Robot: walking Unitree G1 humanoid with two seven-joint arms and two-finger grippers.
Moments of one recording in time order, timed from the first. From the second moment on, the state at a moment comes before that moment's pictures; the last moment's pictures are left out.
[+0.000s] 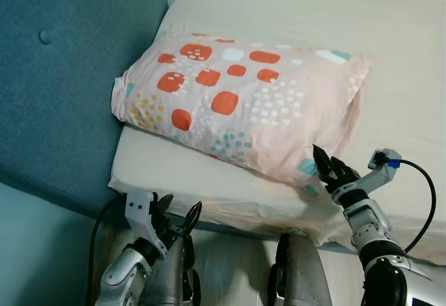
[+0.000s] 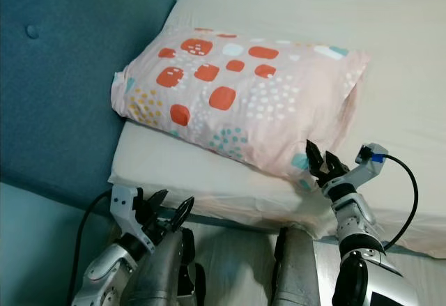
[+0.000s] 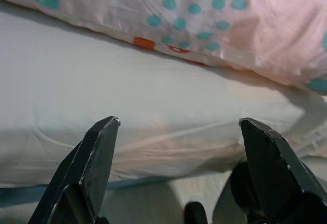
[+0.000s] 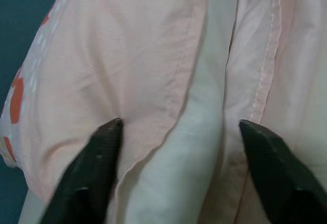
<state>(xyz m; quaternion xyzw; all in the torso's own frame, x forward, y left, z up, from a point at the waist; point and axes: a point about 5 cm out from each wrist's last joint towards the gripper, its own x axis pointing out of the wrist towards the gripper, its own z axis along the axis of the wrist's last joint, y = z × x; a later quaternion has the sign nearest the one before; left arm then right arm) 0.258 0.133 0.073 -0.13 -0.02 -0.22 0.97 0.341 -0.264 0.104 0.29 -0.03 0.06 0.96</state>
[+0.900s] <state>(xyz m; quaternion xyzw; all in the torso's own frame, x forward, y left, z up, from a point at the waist) 0.262 0.114 0.101 -0.15 -0.04 -0.23 0.96 0.367 -0.188 0.118 0.34 -0.06 0.15 0.93</state>
